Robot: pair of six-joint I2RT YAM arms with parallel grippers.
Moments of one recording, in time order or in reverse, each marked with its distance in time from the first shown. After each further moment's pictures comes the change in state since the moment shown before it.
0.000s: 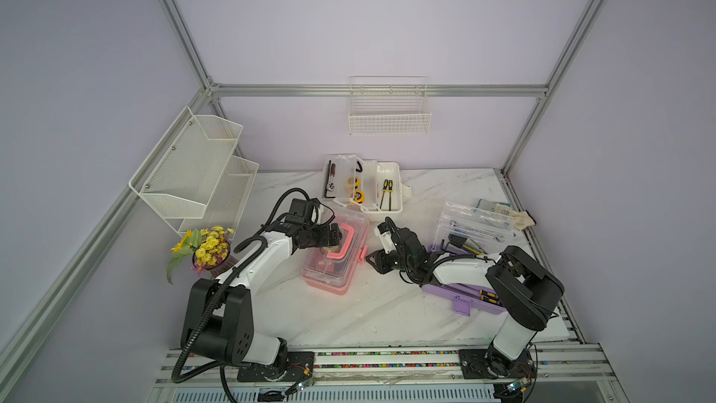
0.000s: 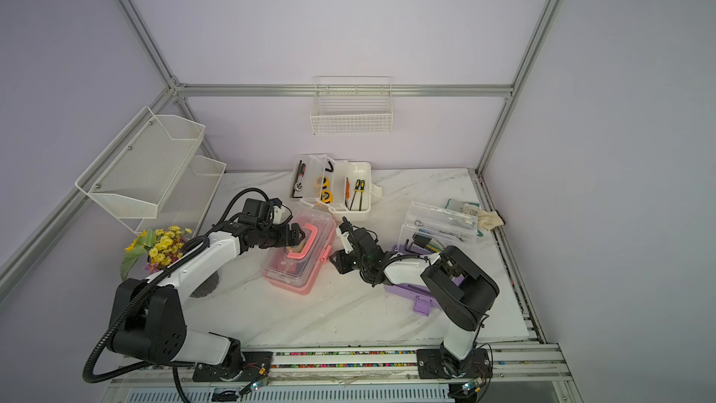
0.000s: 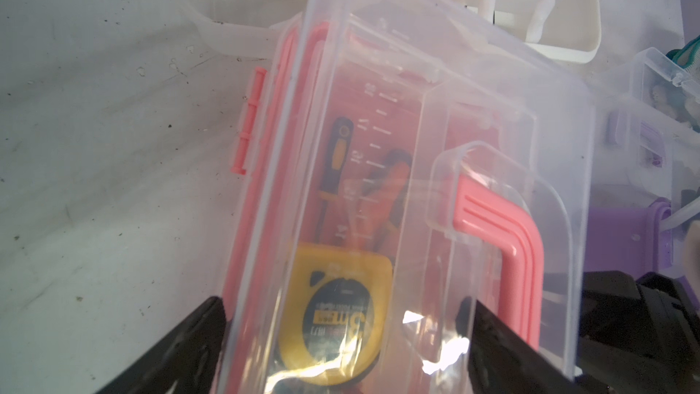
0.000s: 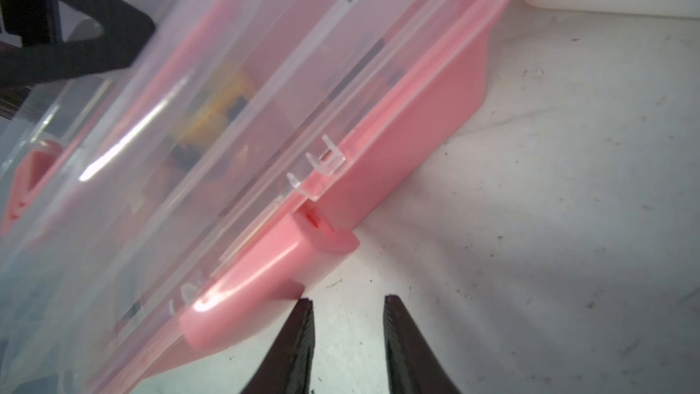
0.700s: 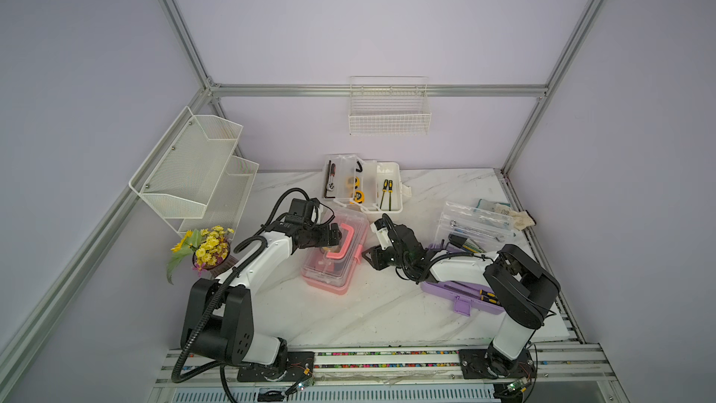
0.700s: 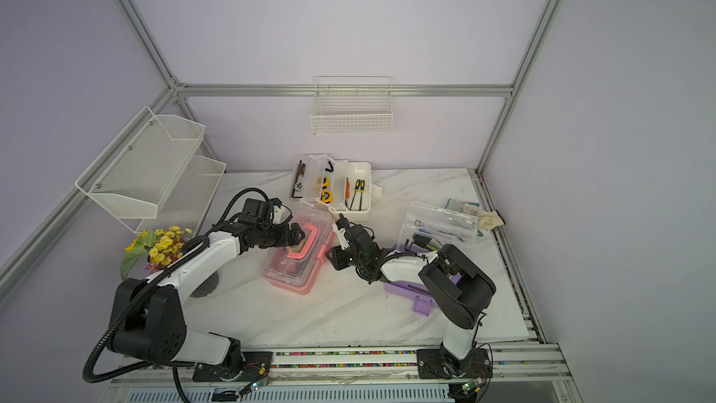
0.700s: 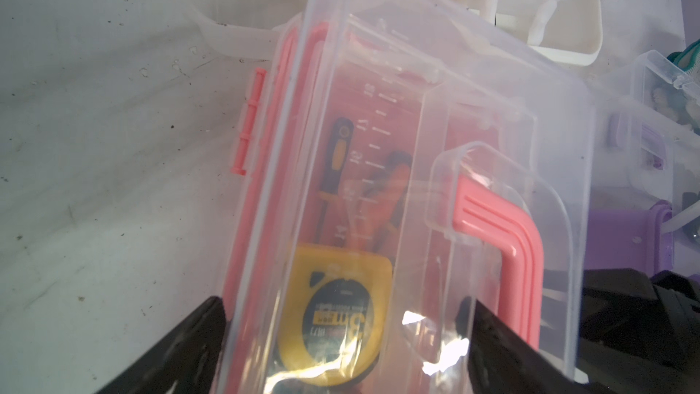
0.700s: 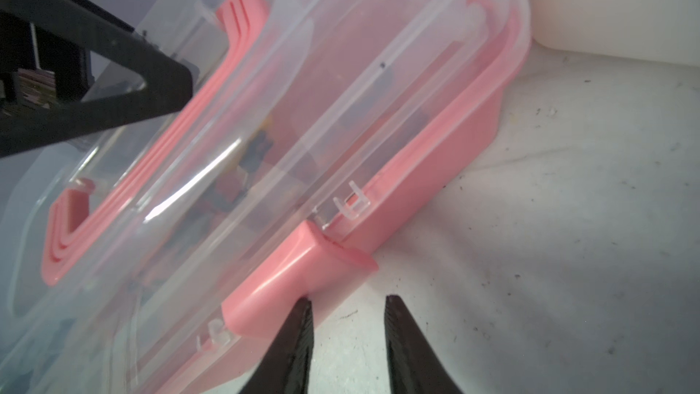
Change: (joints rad) left arm 0.000 0.000 0.000 0.001 -0.002 -0.002; right arm 0.007 0.022 0.050 -0.003 0.013 0.009
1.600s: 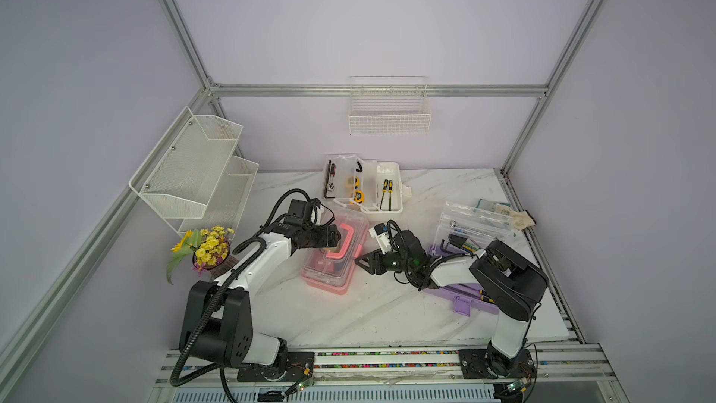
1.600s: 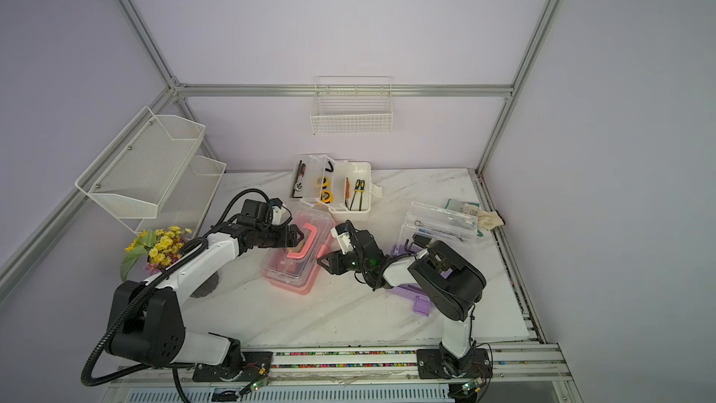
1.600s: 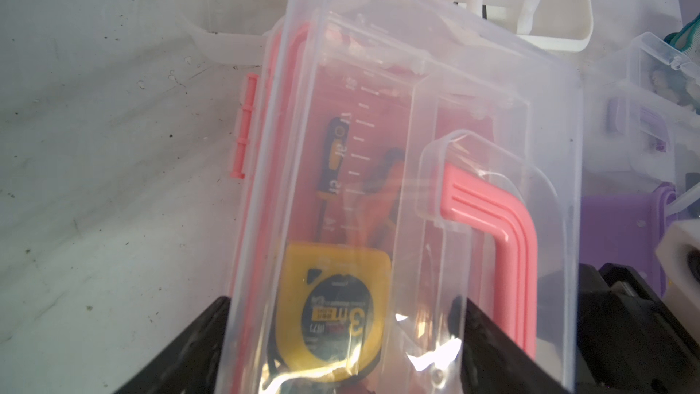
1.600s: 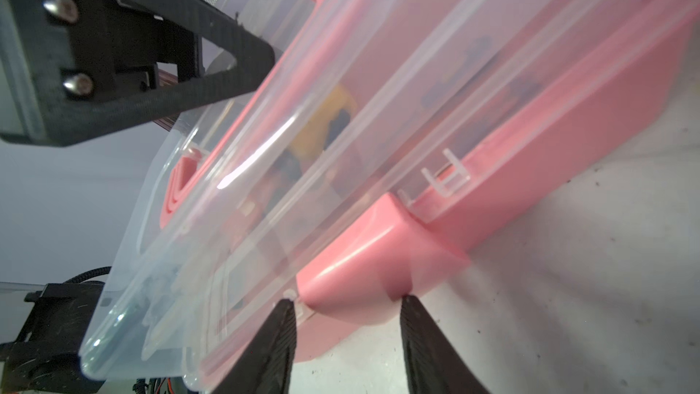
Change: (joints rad) left arm 0.003 -0.013 -0.013 -0.007 0.016 0.053; right arm -0.025 0.090 -0.107 0.376 -0.269 0.121
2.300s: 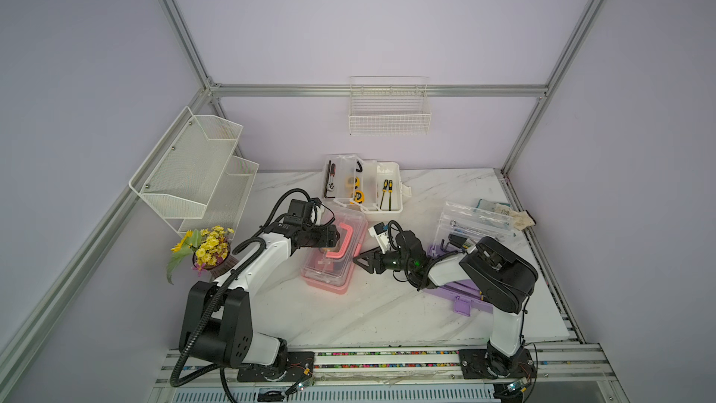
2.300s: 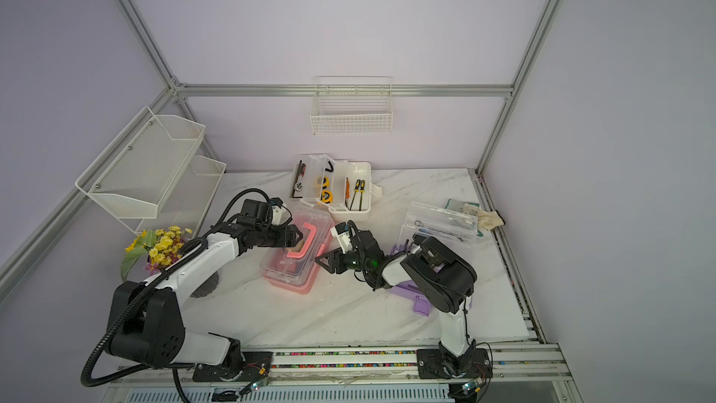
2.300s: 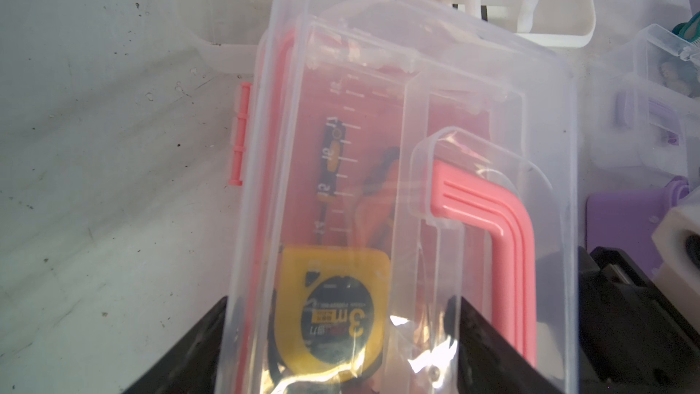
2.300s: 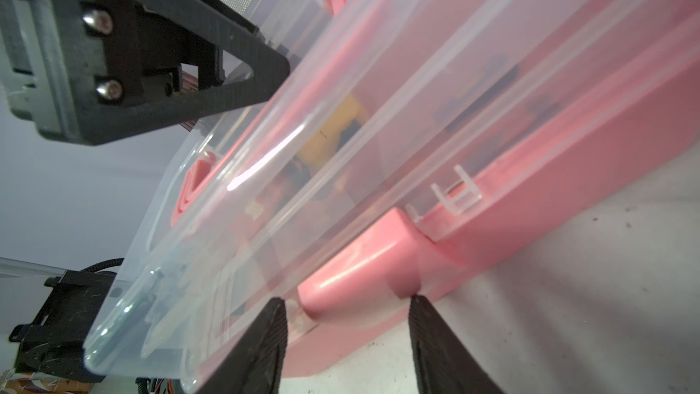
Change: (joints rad) left arm -0.005 -0.001 0.000 0.003 -0.008 0.029; right arm -0.016 0.068 0.001 0.135 -0.066 -0.008
